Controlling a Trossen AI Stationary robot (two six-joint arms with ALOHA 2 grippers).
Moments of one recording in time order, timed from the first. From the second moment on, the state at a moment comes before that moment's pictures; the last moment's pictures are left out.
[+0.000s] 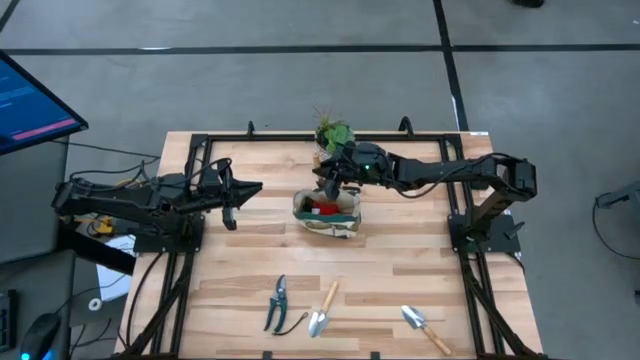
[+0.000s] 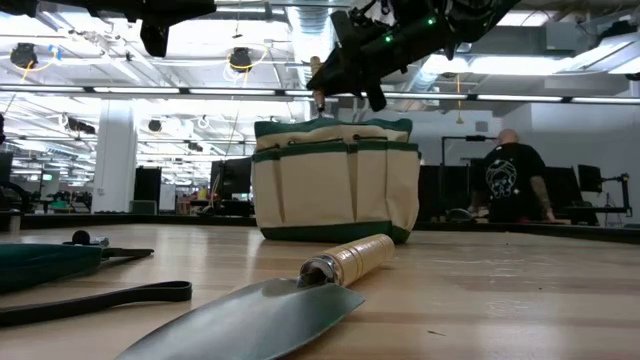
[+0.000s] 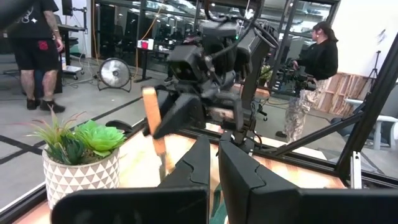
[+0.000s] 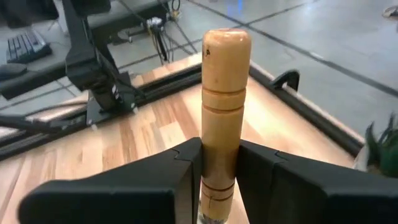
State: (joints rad) left arm -0.07 0.58 0.46 0.16 -0.35 -0.16; right arm -0.21 1.61 1.08 0.20 0.09 0.24
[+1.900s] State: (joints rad) left arm -0.07 0.58 0.46 0.16 -0.35 -0.15; right arm -0.21 1.75 1.08 0.35 0.05 0.33
